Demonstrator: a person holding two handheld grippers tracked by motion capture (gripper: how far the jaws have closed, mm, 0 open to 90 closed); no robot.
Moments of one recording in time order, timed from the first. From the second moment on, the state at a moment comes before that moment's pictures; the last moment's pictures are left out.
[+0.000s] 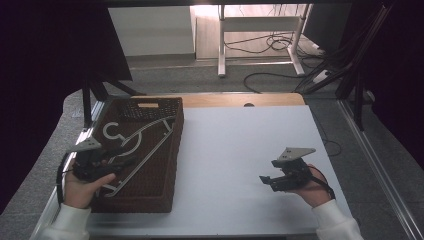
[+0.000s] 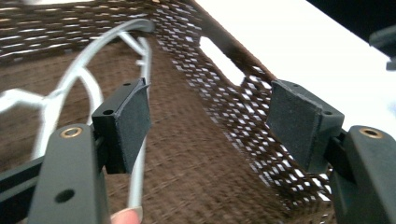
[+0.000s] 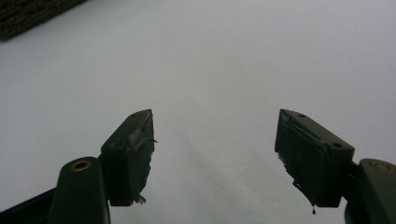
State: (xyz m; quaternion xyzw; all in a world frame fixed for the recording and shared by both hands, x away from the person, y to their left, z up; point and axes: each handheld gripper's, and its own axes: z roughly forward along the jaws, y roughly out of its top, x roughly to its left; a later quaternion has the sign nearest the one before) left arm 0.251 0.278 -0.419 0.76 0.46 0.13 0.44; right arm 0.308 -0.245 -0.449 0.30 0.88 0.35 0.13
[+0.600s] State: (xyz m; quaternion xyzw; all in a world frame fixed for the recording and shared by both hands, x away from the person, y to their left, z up) left arm 0.246 0.203 -0.421 0.79 0.41 0.09 0.44; right arm 0.308 -0.249 -0.447 0.31 0.87 0.37 0.12
